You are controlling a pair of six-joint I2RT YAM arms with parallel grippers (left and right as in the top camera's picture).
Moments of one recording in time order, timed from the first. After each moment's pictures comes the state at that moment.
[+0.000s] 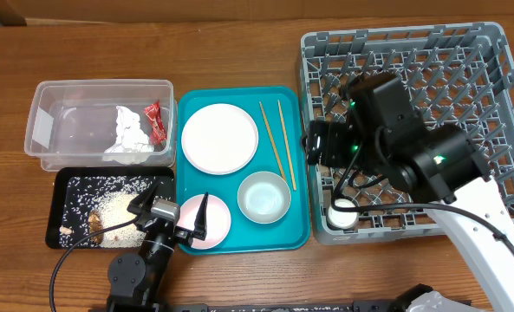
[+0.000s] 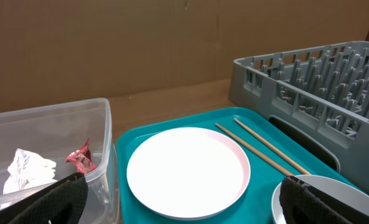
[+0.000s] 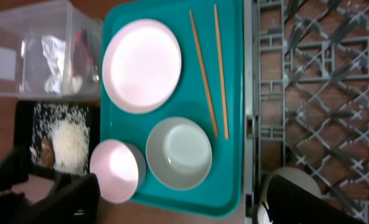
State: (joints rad) left arm -0.12 0.02 0.01 -0.06 0.18 0.04; right arm 0.51 1.35 1.53 -1.17 -0.12 0.57
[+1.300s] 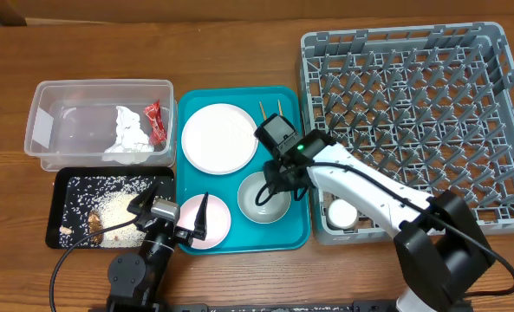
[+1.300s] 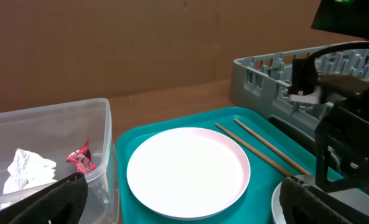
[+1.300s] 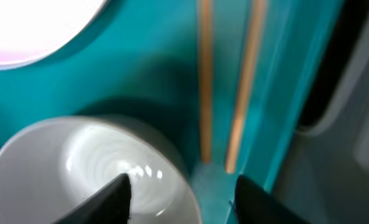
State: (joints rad) left arm -0.12 0.02 0.01 -0.06 0.18 0.04; right arm 0.70 1.82 1.27 -0.83 -0.02 0.45
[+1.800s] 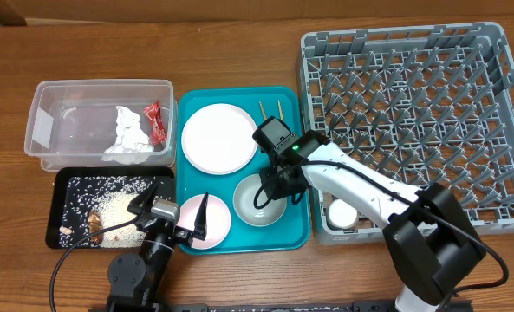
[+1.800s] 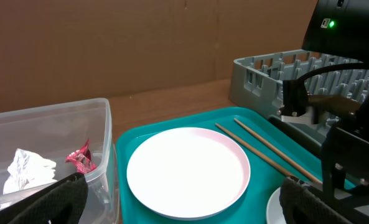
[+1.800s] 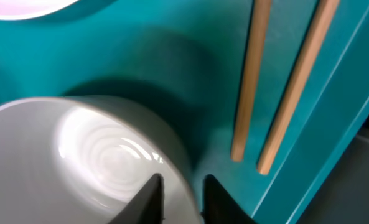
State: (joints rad) left arm -0.12 0.02 0.01 -0.06 0.18 0.04; right arm 0.70 1.86 1.27 -0.83 -0.10 0.38
